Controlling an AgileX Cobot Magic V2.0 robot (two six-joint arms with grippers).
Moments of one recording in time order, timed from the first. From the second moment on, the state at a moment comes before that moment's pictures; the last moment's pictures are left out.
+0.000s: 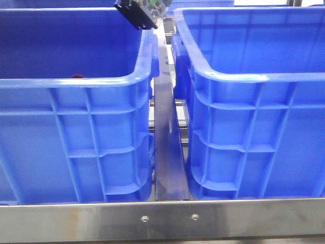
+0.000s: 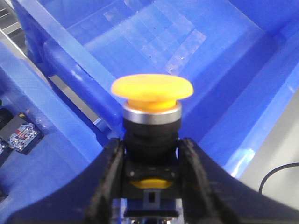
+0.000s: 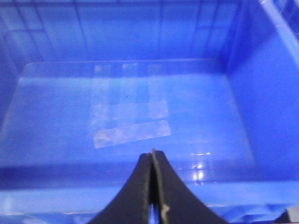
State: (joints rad) left arm -0.82 1.32 -1.19 -0.08 0.59 -0.04; right arm -0.07 0.43 -0.53 0.03 0.56 0.01
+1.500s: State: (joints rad) left arm -0.83 1.32 -1.19 -0.08 0.60 -0.04; right arm 0.16 1.36 -1.20 1.06 1.06 -0.36
